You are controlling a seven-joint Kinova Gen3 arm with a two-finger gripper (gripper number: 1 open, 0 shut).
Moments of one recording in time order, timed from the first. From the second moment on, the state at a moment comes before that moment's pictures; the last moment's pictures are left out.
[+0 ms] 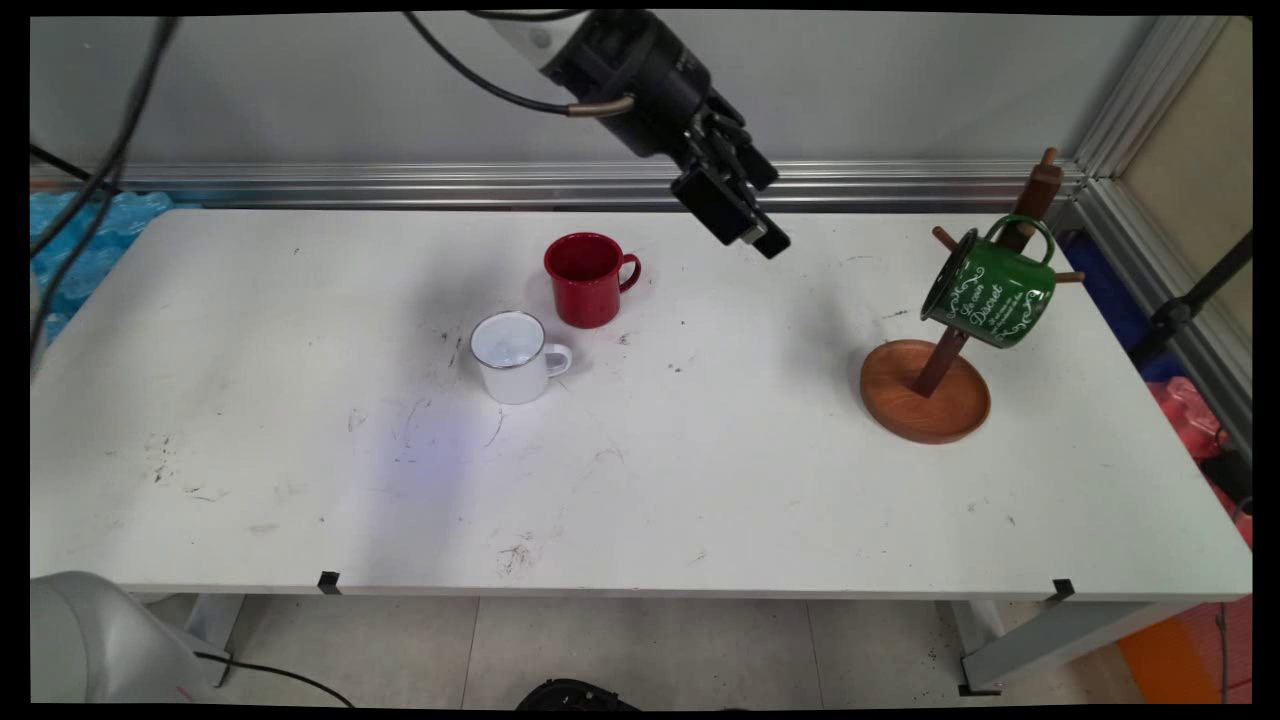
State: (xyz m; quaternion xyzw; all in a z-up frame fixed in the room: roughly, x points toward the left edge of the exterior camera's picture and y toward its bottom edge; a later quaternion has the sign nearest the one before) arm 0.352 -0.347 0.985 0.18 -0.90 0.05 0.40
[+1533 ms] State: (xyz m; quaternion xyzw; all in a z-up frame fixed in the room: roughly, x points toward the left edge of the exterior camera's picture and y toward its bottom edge) arm 0.280 -0.427 0.899 0.14 -0.87 -0.03 0.48
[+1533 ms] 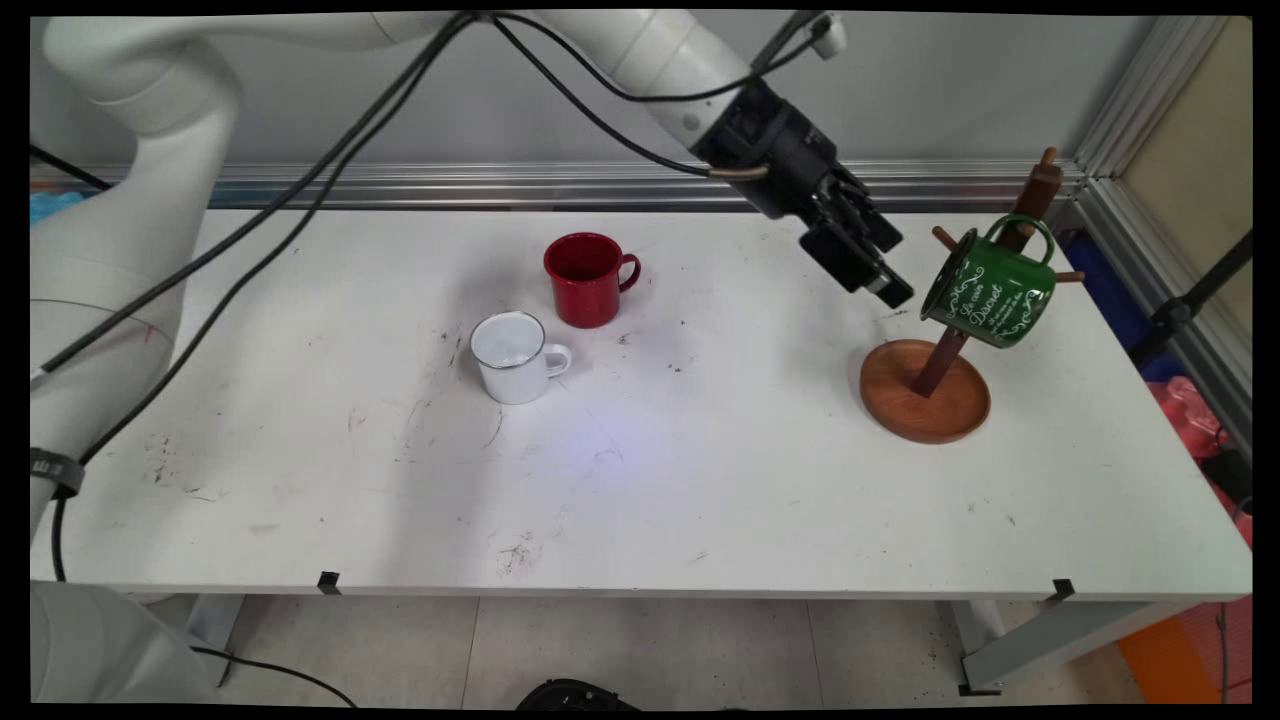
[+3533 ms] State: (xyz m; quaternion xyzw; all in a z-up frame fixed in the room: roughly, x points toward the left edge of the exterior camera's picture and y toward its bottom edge) arm 0.245 -0.435 0.852 0.19 -0.82 -0.06 0.53
